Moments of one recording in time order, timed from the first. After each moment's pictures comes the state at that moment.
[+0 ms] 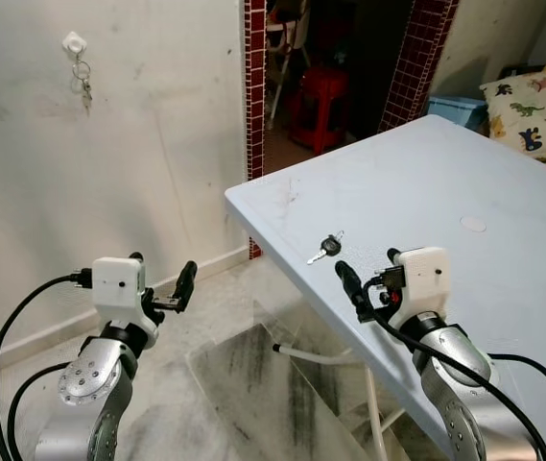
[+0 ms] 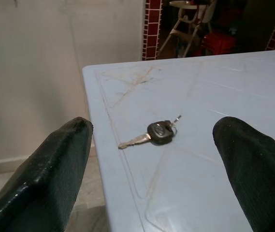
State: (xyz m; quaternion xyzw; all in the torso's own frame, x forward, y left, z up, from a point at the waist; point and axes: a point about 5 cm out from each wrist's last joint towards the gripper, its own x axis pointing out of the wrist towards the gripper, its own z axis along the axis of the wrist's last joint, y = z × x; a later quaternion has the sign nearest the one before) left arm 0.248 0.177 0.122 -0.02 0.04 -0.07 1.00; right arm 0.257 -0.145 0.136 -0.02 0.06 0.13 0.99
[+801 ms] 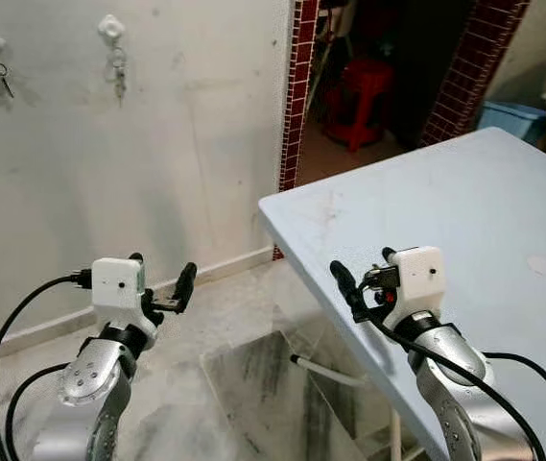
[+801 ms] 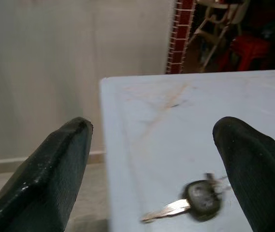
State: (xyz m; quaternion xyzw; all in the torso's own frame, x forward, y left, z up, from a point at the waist) left arm 0.248 0.174 0.121 -0.03 0.04 -0.08 1.00; right arm 0.256 -0.144 0.135 -0.02 0.06 0.13 0.99
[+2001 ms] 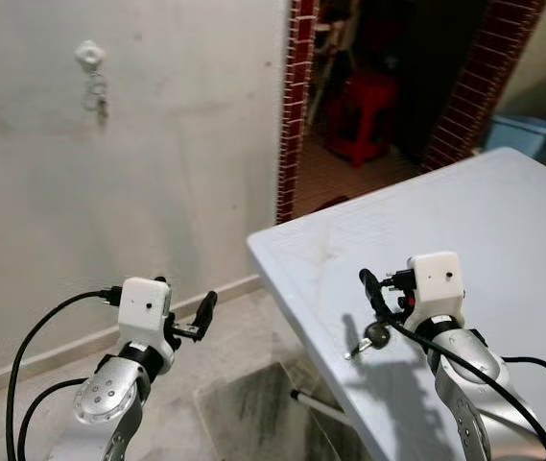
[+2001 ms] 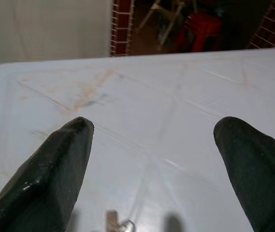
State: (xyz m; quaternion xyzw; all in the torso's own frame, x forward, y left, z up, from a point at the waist) left arm 0.234 0.156 0.106 0.01 0.10 -0.12 0.99; right arm 0.259 -0.167 0.125 -0.07 0.10 0.06 0.99
